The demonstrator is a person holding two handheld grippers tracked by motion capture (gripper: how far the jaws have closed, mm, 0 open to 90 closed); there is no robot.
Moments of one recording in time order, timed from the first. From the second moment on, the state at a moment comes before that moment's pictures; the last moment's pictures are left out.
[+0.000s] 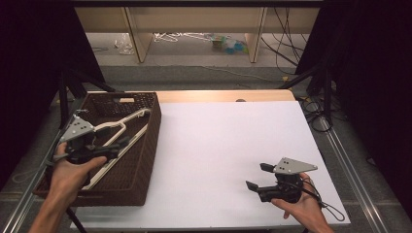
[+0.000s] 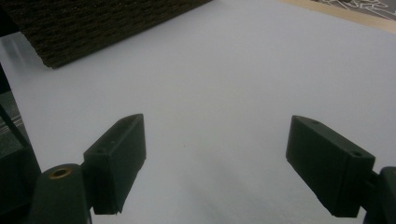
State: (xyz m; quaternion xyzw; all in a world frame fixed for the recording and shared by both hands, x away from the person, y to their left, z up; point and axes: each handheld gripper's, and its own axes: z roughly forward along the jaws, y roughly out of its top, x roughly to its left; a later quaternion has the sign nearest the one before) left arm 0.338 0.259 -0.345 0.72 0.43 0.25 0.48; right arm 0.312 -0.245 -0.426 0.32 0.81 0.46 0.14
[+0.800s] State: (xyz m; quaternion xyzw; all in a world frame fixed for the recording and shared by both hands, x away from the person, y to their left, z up) left arm 0.297 0.138 -0.399 0.77 0.34 0.20 0.50; right arm 0.309 -0.242 -0.423 0.32 0.80 0.48 0.15
